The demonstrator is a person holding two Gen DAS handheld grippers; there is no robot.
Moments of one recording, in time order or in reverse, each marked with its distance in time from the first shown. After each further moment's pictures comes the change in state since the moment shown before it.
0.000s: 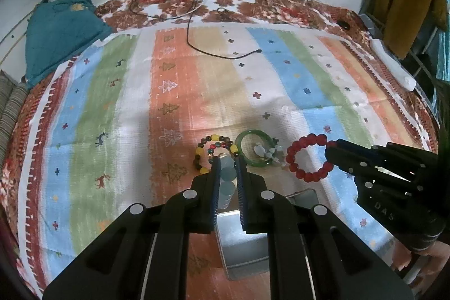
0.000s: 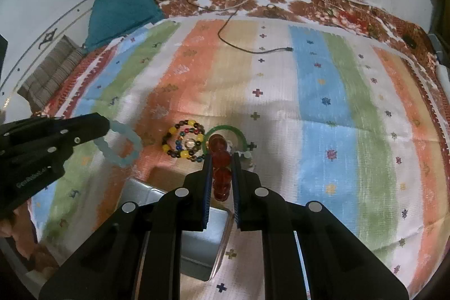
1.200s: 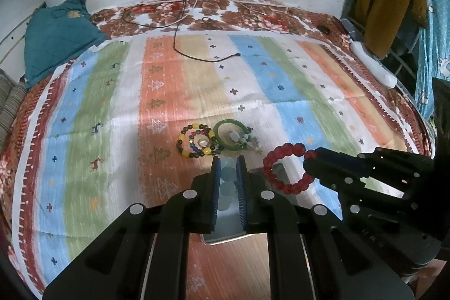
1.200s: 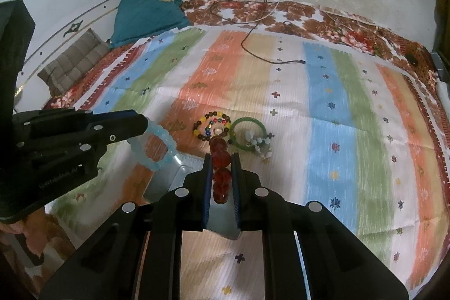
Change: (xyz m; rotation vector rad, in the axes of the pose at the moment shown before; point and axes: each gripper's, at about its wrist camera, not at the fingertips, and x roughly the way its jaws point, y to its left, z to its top) left arm -0.044 -0.020 -0.040 0.017 -0.051 -0.060; right arm -0.051 0.034 -0.041 -0.082 -0.060 0.027
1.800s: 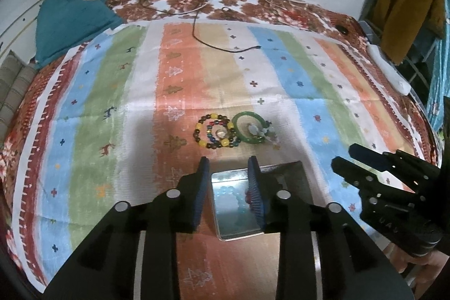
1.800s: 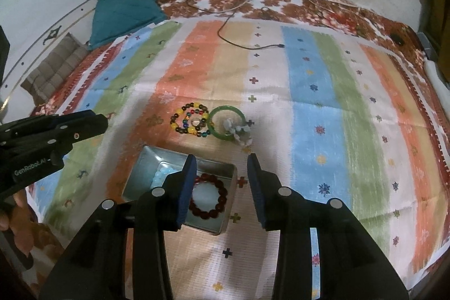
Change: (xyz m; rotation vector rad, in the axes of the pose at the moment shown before) left arm 0.009 0.022 0.000 -0.075 0.046 0.059; right arm 0.012 -0.023 -0.003 0.088 0.051 -0.069
